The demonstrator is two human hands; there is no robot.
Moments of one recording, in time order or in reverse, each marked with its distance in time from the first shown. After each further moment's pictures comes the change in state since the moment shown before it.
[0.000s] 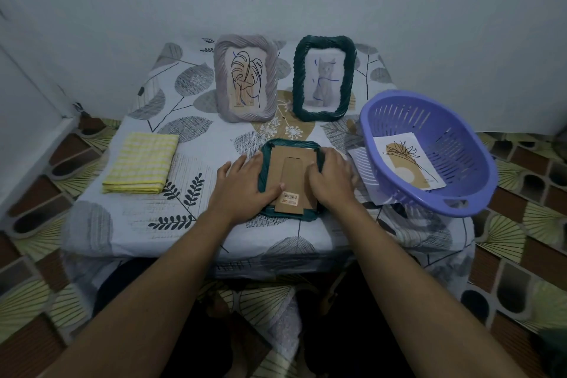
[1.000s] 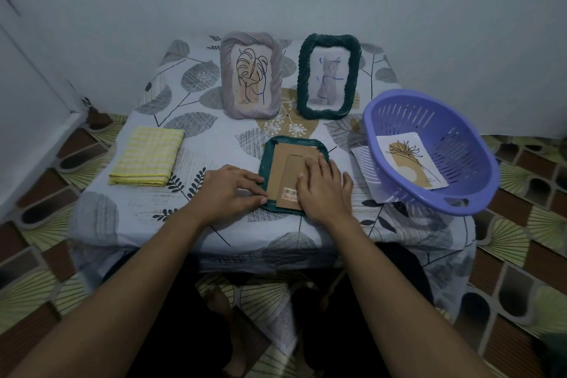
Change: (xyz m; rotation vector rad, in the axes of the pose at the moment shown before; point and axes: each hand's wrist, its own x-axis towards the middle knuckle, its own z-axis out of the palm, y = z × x) left_hand -0.027 -0.028 -0.030 -0.264 -0.009 0.150; right_hand -0.028 0.007 0.018 -0.237 -0.086 -0.170
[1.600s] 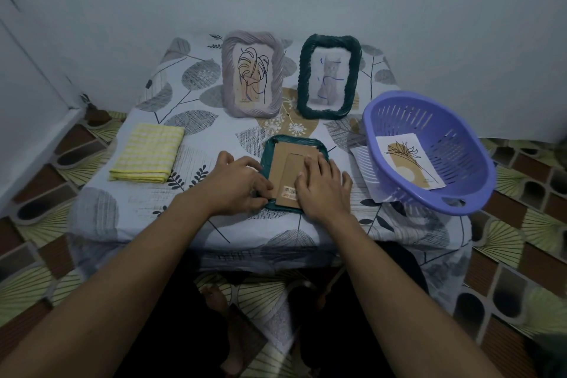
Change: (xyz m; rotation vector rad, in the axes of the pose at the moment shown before) left_hand 0.014 0.028 -0.013 0.440 -0.236 0.161; right_hand -0.001 -0.002 -0.001 -0.018 0.020 0.005
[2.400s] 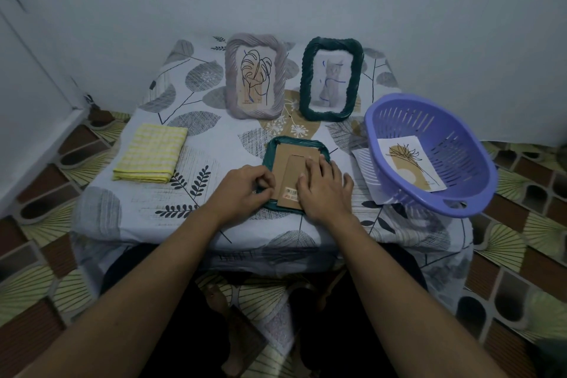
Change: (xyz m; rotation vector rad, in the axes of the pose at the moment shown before) left_hand -0.003 0.009 0.032 -0.665 0.303 -0.187; right_hand 0.001 0.000 0.000 -0.010 -0.009 -0.012
